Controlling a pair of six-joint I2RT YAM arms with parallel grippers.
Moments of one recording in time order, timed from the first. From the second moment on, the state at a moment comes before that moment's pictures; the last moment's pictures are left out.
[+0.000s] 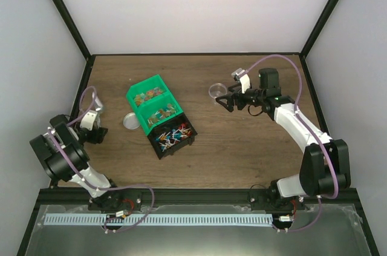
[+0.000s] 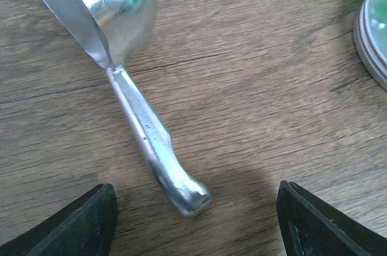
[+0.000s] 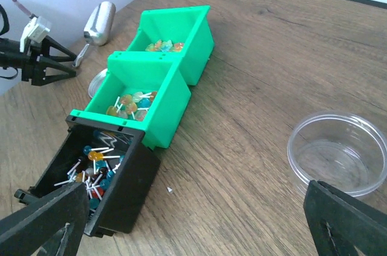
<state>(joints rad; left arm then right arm) 0.67 1.60 0.63 -0.13 0.61 0.82 0.20 1.40 0.98 -0.21 -0.75 -0.16</state>
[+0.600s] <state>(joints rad) 0.72 1.66 0.66 -0.08 0.66 0.80 0.20 1.38 0.98 -0.20 -0.82 -0.14</state>
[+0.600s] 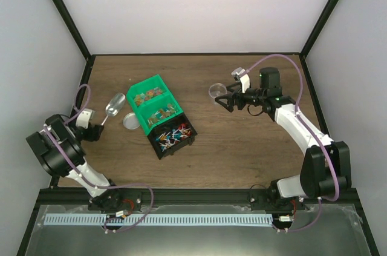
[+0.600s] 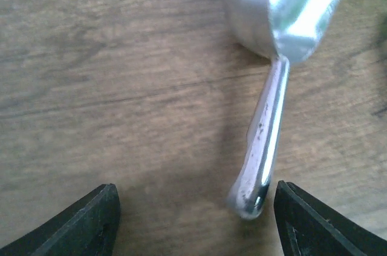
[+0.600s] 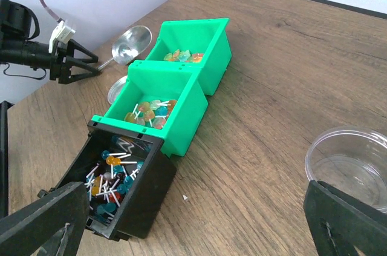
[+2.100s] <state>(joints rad) 0.64 1.70 0.93 -0.42 0.72 1.08 0.21 1.44 1.00 -0.18 -0.85 -0.08</state>
